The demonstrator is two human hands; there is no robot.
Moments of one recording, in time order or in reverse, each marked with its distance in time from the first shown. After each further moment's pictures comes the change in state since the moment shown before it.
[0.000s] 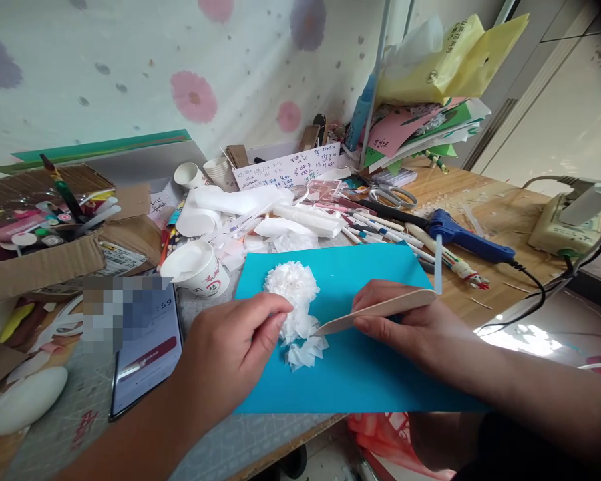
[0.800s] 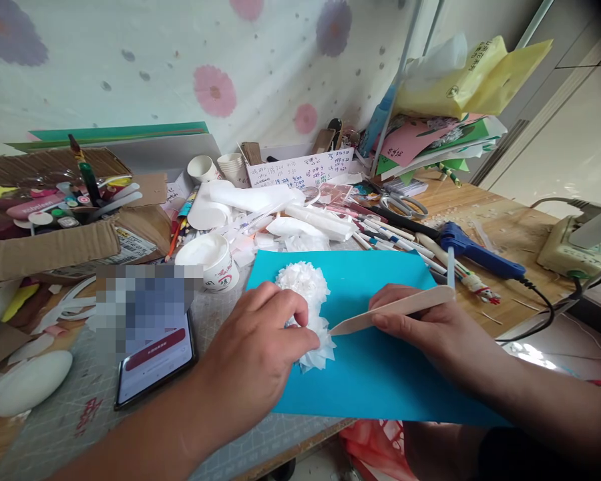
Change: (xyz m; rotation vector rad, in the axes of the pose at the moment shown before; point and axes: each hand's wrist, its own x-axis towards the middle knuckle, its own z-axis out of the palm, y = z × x) left_hand -0.006 -0.003 0.010 -0.017 -0.106 0.218; right_hand 0.003 0.001 -0.003 0.053 0.014 0.227
